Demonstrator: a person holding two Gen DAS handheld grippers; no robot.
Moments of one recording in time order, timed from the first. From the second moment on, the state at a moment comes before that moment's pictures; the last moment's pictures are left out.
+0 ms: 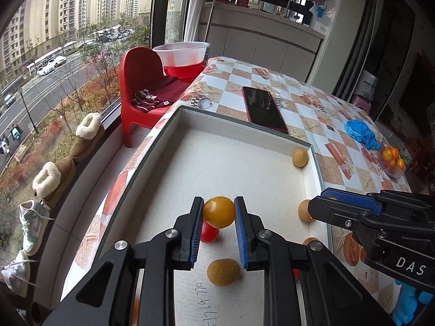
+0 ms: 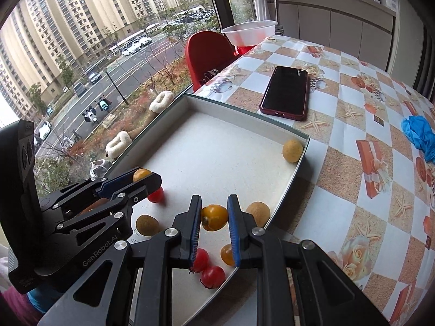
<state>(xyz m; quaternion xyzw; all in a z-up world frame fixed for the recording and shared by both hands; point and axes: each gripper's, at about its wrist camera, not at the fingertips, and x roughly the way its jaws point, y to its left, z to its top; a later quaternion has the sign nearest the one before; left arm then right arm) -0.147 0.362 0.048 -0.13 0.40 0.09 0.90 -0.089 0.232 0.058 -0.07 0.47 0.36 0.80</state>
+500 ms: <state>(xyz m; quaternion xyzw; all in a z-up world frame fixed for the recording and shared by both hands) -0.138 0.358 0.039 -0.12 0.42 0.09 0.90 -0.085 0.239 0.056 -0.08 0.47 0.36 0.80</state>
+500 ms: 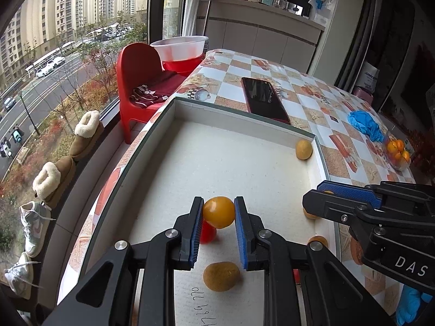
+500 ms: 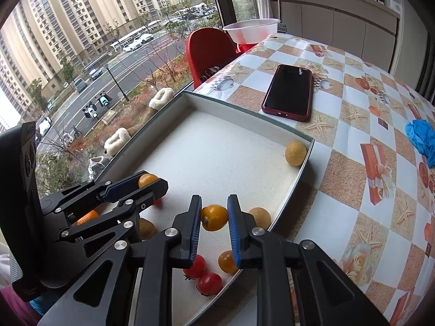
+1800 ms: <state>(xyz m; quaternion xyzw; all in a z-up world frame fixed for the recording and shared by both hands) -0.146 0.358 0.040 -0.12 0.42 0.12 0.89 -0.074 0.214 0.059 -0.07 0.48 0.33 0.81</state>
